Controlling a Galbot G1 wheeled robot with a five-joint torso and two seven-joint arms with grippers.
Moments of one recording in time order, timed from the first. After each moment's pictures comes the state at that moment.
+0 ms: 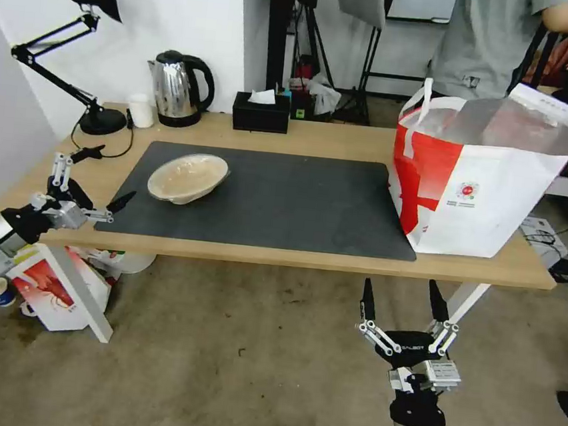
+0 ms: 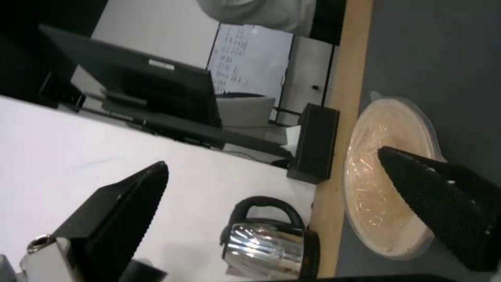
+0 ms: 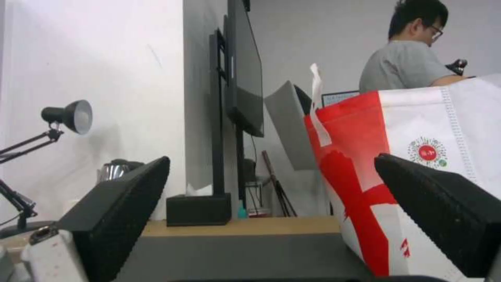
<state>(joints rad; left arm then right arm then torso) 1.27 -0.74 -0.85 -1.69 0.21 -0.73 0.35 -1.81 1.33 0.35 2.15 -0.01 0.70 0.20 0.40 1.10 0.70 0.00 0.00</state>
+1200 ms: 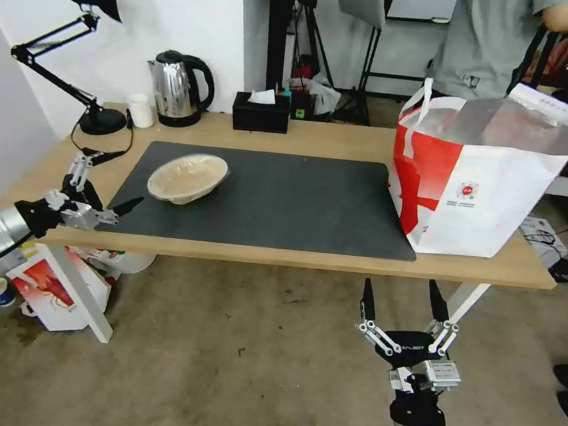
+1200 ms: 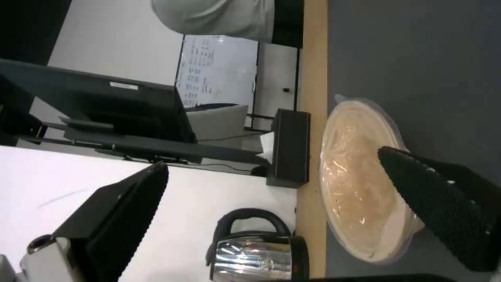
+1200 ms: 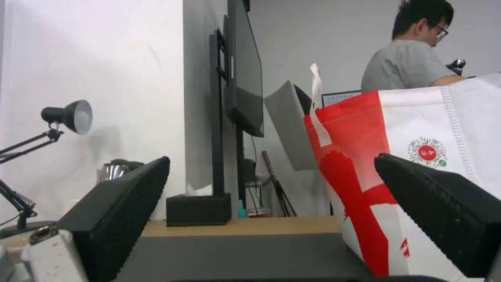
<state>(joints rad) 1.23 -0.69 -0.80 -1.70 0.28 -0.71 0.39 -1.81 1.33 0.35 2.15 -0.01 0.70 0.20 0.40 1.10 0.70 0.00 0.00</state>
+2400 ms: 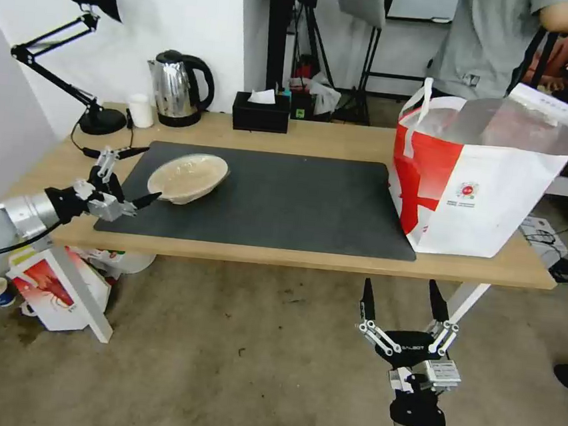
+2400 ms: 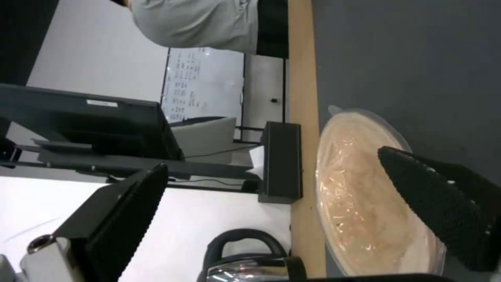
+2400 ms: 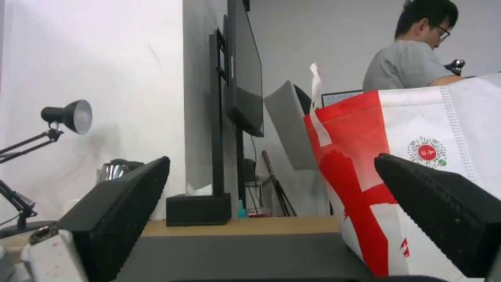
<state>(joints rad) 1.05 -0.67 -0.62 -1.63 0.31 -0.70 0.41 -1.81 1.33 0.35 2.15 -0.01 0.70 0.20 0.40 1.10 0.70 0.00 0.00</state>
